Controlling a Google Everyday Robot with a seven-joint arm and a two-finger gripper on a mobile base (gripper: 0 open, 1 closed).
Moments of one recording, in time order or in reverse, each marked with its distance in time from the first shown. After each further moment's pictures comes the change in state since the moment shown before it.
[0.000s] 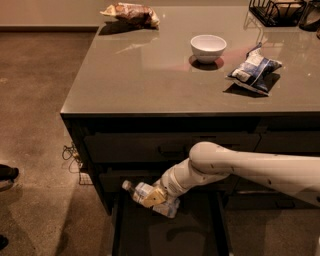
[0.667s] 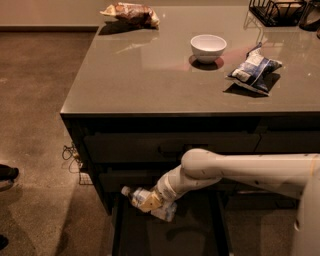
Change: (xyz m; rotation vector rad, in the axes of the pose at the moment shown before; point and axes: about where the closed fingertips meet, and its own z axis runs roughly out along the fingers) arm 0.015 -0.010 0.029 0.029 0.042 -0.002
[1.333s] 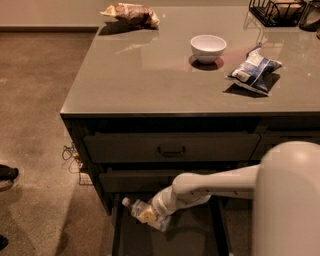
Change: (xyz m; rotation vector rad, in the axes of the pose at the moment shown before) arm 0.047 -0.036 0.096 0.074 -0.004 -0.021
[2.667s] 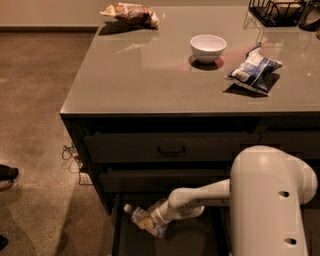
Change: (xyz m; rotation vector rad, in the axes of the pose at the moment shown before) arm 0.041 -0.029 0.081 0.041 -0.022 0.050
